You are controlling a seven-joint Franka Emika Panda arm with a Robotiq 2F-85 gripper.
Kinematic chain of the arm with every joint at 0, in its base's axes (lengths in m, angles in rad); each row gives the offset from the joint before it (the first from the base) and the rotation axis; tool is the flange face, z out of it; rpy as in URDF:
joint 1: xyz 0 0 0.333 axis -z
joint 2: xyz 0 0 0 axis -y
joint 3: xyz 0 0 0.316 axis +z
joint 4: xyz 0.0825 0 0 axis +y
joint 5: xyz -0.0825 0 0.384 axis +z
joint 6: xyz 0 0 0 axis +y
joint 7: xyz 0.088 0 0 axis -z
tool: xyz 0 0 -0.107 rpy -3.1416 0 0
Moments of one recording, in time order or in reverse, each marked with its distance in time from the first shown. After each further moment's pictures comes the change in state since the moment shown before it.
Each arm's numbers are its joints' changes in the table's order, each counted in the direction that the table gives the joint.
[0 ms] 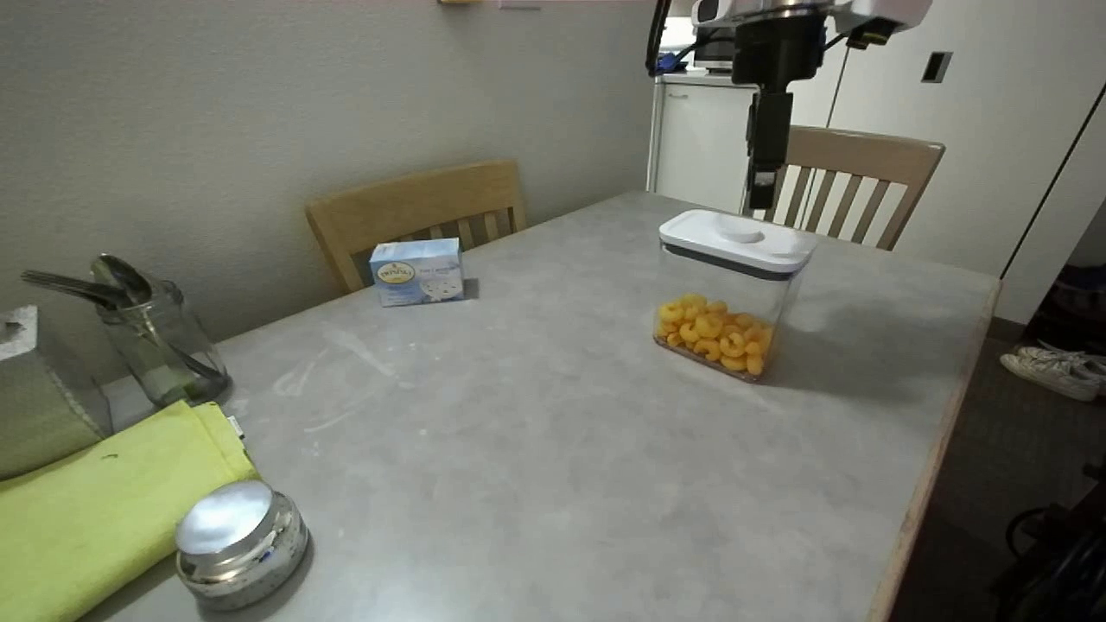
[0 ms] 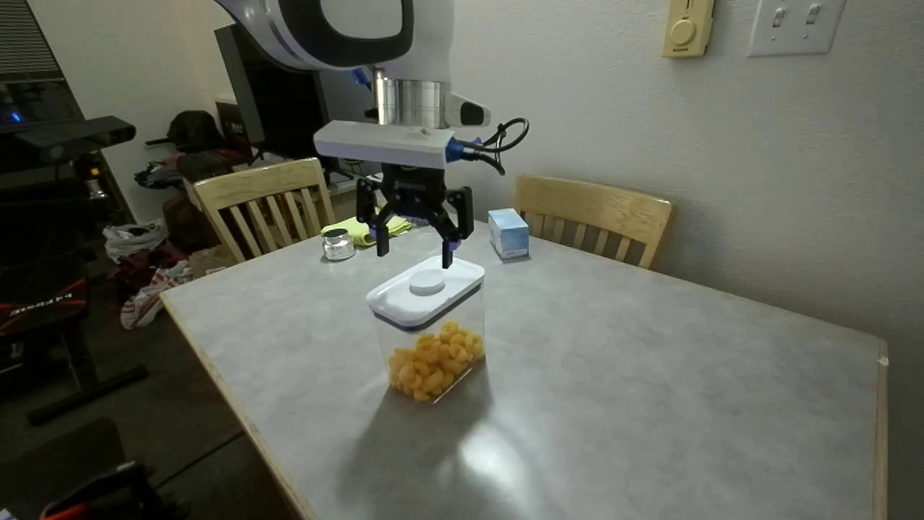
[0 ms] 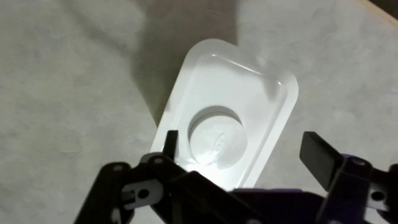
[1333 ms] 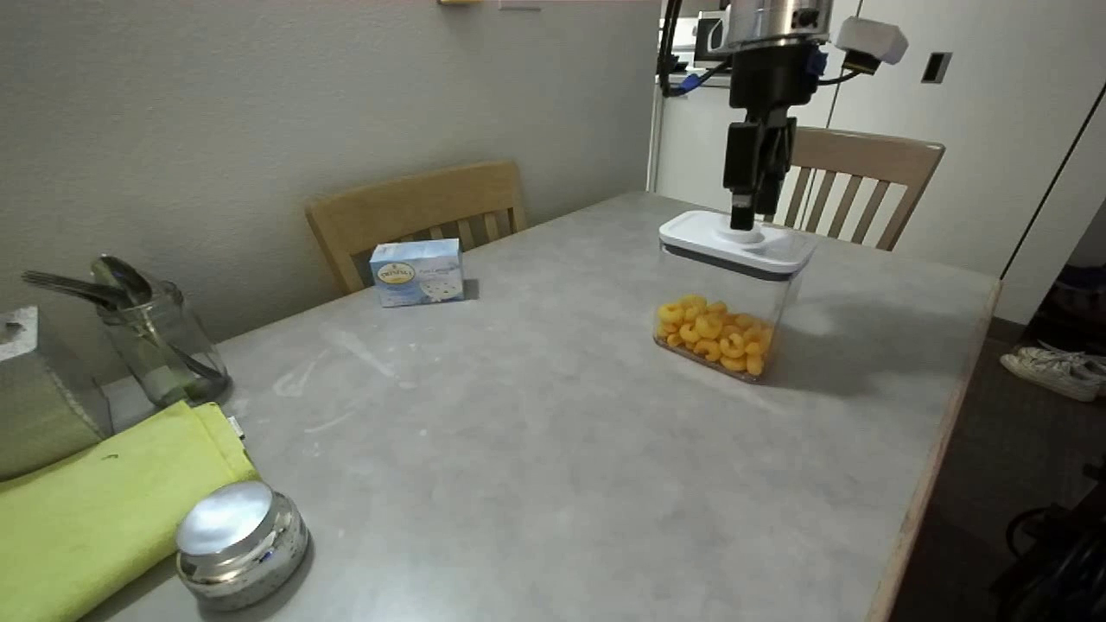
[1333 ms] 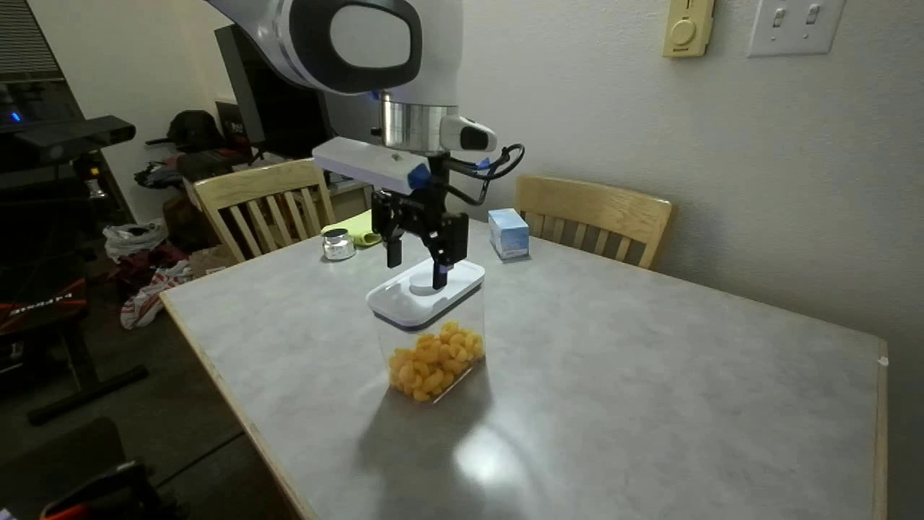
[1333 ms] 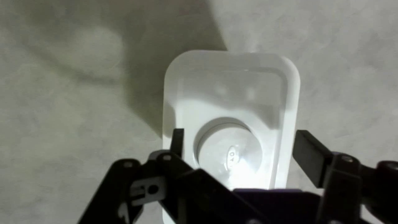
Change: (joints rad) arm -0.001 -0.038 -0.011 0.006 0.041 -0.030 0.299
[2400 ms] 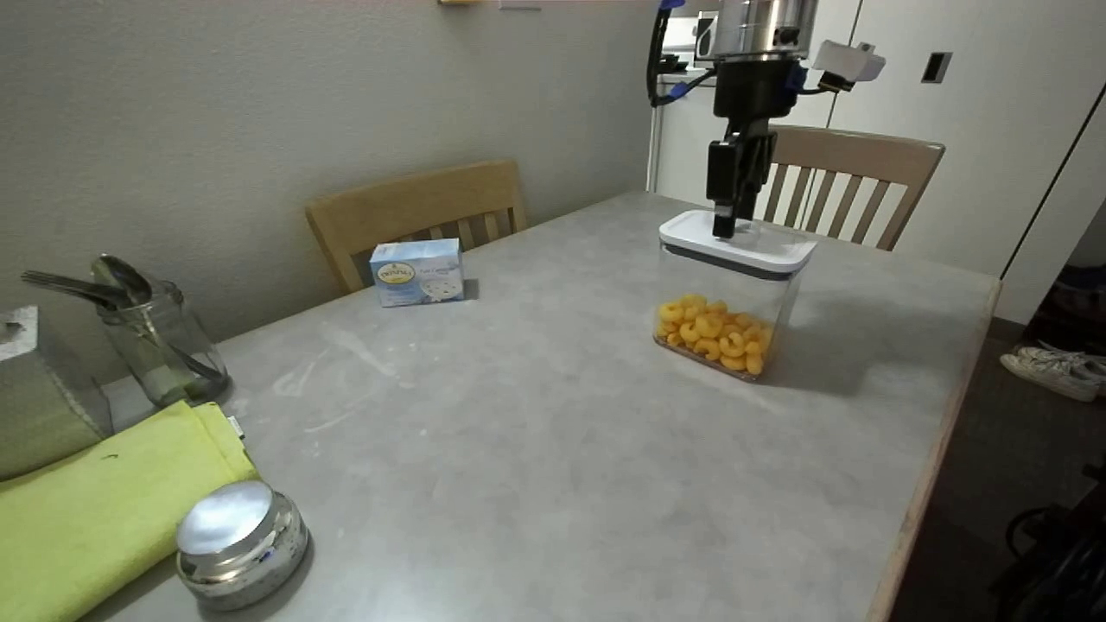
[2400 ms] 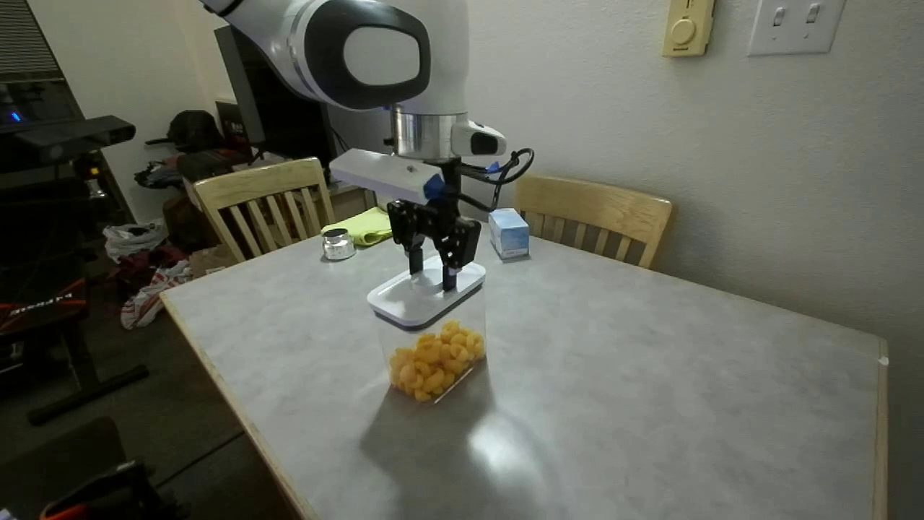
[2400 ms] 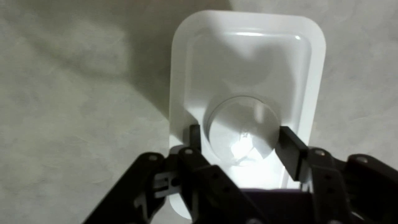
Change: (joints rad) arm 0.000 -0.045 0.001 -0.022 0.001 -0.082 0.001
